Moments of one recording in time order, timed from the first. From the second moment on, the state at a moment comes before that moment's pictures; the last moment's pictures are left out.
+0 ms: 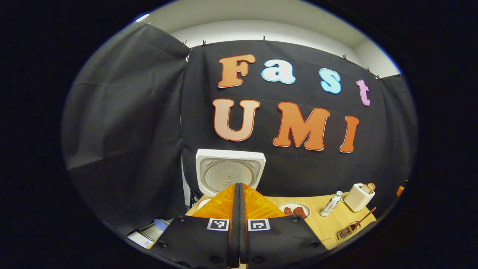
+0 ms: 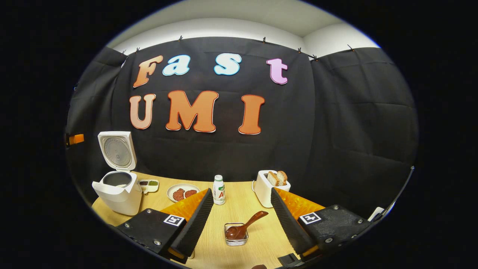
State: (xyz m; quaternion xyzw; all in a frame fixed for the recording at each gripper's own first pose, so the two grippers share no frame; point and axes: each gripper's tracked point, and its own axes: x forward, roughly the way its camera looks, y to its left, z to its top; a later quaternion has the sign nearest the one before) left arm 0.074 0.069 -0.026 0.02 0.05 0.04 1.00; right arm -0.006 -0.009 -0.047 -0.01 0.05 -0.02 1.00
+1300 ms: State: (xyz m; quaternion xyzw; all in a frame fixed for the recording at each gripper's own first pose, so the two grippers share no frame) left arm 0.007 0.075 0.006 0.02 0.00 0.08 1.00; right arm 0.085 -0.053 -0.208 0.11 0.15 -0.04 0.98
